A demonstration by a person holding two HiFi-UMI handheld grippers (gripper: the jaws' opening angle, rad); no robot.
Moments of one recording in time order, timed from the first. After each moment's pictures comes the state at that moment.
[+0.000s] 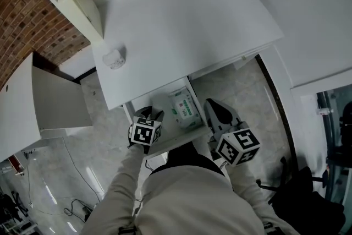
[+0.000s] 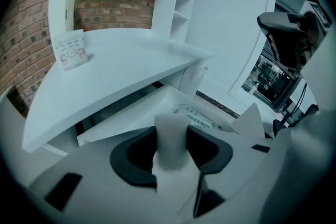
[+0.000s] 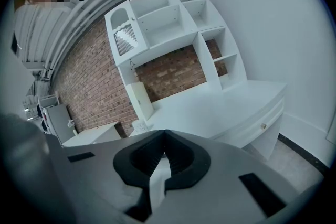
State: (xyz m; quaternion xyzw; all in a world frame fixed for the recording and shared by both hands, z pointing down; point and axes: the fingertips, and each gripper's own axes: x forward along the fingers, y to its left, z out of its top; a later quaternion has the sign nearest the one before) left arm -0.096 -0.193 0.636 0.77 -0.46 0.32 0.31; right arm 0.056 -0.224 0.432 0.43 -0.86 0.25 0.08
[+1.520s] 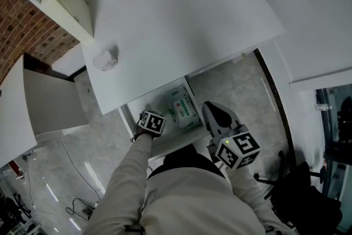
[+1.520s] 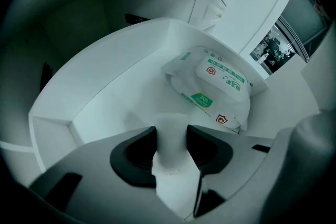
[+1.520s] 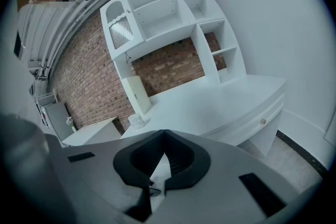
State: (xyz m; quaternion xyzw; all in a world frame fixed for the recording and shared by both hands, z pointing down) left arm -0.079 -0.173 0.794 0.71 -0.37 0.45 0.40; right arm 0.056 -0.238 0.452 0.43 -0.85 0.26 0.11
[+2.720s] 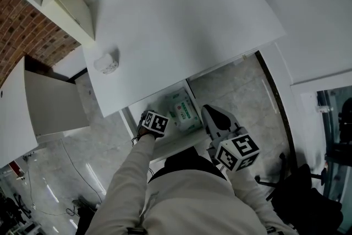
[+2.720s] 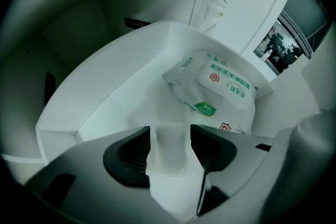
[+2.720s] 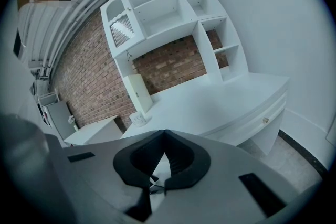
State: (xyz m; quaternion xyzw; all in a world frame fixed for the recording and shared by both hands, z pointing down) left arm -0.077 -0.190 0.794 0.70 -0.39 0.47 0.37; right arm 0.052 -0.239 0.458 0.42 -0.86 0.27 0.12
